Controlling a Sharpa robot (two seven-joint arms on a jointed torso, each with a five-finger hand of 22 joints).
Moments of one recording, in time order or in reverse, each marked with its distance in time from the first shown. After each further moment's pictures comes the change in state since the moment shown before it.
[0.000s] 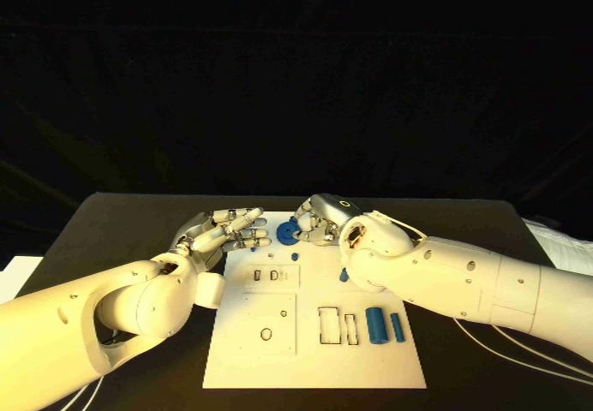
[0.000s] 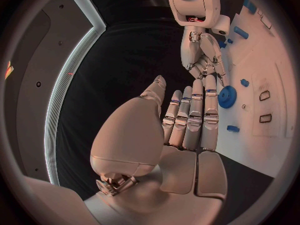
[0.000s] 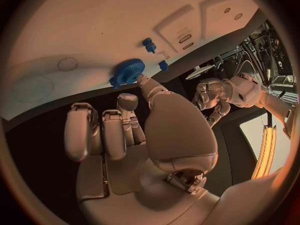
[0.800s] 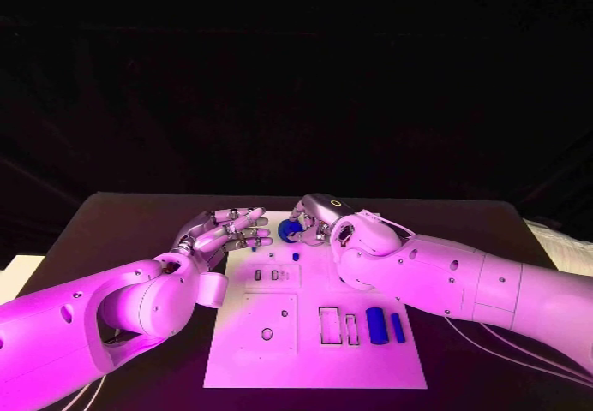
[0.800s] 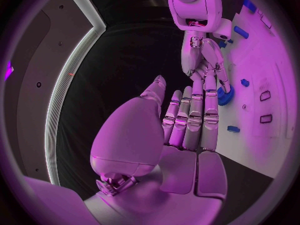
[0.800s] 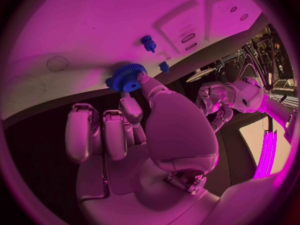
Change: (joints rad) left arm 0.000 0.005 0.000 -0.002 -0.003 -0.004 0.003; left_hand 0.000 0.000 0.000 0.000 0.000 0.000 0.000 0.000 0.000 0.000 0.000 0.000 0.000 0.000 0.000 0.000 -0.002 0.000 0.000 0.000 0.000 0.000; right arm 0.003 0.072 -0.001 -0.069 -0.042 0.025 -0.024; right_hand 0.017 0.019 0.037 -0.037 -0.061 0.095 -0.018 0.049 0.031 0.073 -0.023 0.138 0.101 0.000 -0.018 -0.004 -0.001 0.000 0.009 -0.016 0.004 0.012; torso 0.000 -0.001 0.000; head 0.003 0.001
